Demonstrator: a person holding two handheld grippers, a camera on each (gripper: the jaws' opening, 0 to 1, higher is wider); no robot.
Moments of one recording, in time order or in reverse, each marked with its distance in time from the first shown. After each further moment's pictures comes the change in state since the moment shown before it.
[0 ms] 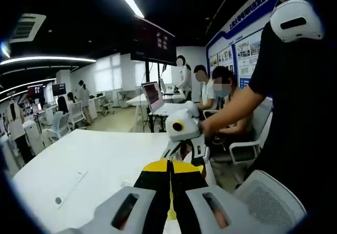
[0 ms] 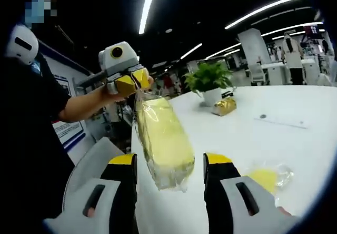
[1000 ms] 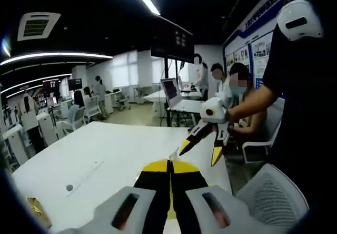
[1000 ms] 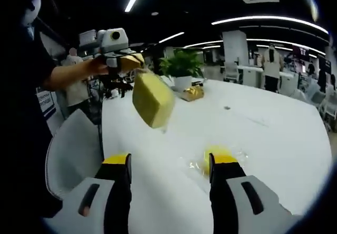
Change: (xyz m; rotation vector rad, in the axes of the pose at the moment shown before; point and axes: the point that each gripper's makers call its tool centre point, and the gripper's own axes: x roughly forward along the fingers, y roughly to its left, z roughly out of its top) left arm -0.030 0.032 -0.014 -0.033 0.012 0.134; right arm -0.060 -0.025 -0.023 -0.137 0.147 -0.272
